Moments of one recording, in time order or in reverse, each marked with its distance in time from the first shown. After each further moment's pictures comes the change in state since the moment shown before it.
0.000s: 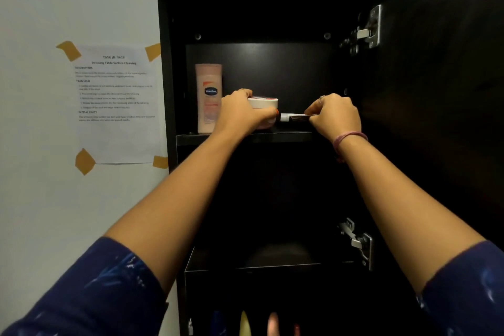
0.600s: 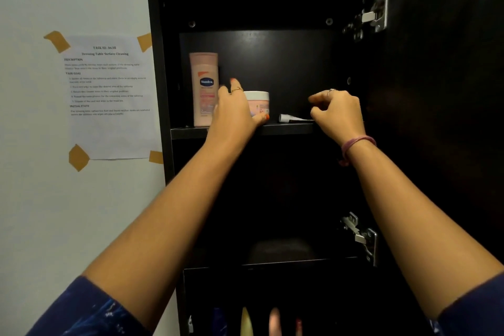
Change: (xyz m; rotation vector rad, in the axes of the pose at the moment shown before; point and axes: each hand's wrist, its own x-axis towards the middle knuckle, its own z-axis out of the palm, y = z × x) left_hand -0.011 -0.006 0.005 0.194 -0.031 -0.043; right_hand 0.001 0.016 0.016 0.254 0.071 -0.072
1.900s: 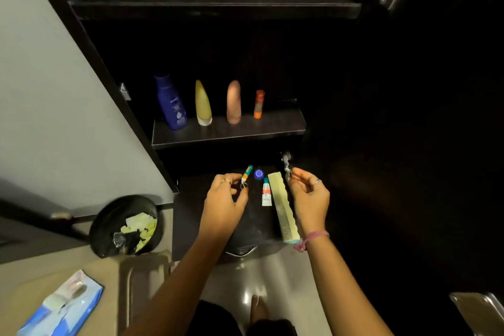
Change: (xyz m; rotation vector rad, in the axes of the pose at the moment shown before) left_hand -0.468 -0.152 0.210 -0.295 -0.652 -0.541; right_hand -0.507 0.190 0.075 0.352 -0.119 1.146
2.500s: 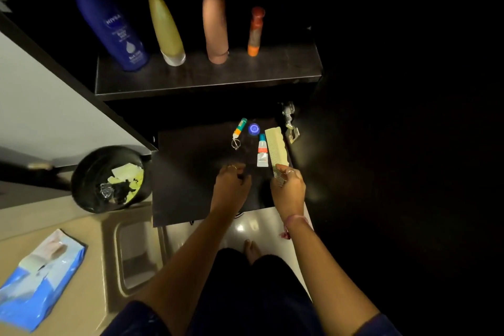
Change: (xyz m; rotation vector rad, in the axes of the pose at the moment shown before) left_hand 0.012 -0.085 0.112 0.085 -0.192 -0.217; right_hand 0.019 0.120 0.013 -0.704 -0.174 0.118
